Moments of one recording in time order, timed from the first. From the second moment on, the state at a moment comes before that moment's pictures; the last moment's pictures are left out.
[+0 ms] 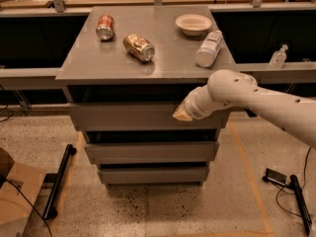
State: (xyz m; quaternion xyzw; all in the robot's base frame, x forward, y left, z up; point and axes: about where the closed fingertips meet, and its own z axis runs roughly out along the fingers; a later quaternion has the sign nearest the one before) arm 0.674 -0.081 0.679 -0.58 0.75 0.05 0.33
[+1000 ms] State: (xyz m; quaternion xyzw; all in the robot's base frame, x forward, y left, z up) arm 0.695 -0.088 0.697 -0.56 0.74 0.02 0.37
